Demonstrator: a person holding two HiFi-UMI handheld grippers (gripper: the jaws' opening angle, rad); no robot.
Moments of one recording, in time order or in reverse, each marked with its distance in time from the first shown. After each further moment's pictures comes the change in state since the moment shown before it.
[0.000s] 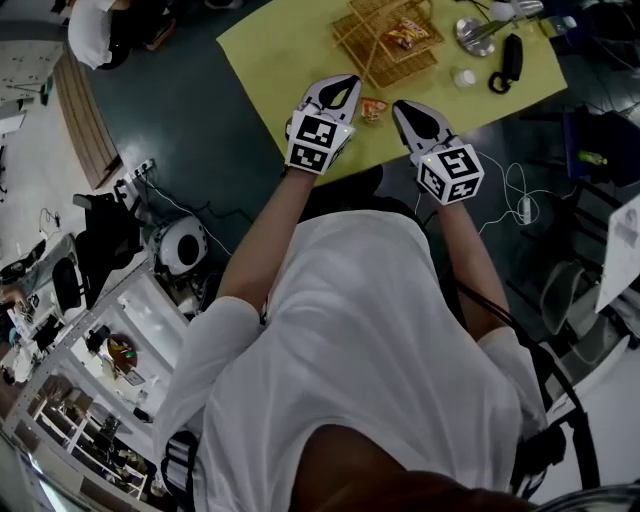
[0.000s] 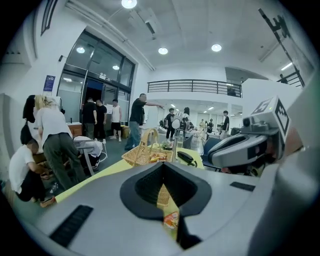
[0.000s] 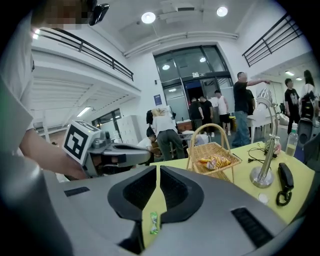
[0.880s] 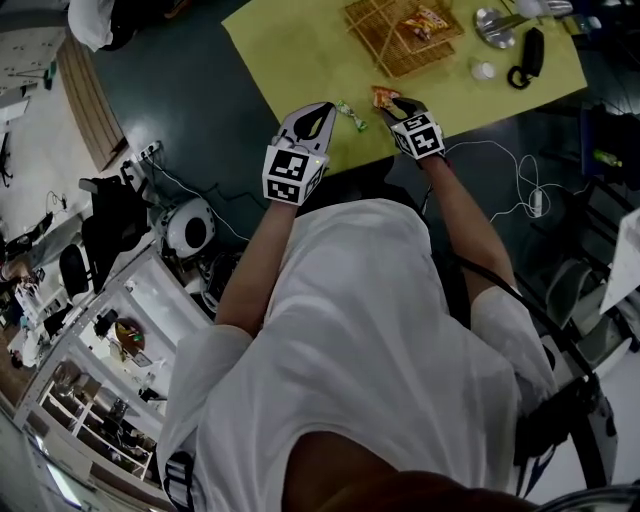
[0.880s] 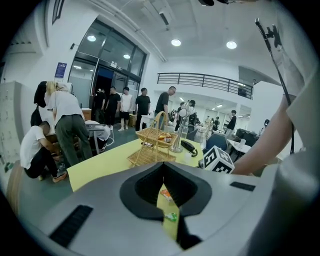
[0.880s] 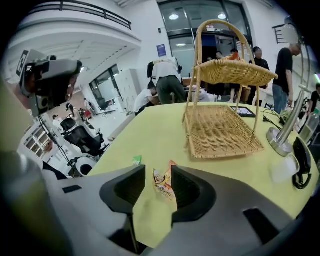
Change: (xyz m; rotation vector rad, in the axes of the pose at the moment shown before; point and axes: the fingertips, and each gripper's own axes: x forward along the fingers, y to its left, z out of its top) left arm -0.067 0.017 -0.072 -0.120 0.103 0.064; right arm 0.103 -0.047 -0.216 -0.060 0.514 0.038
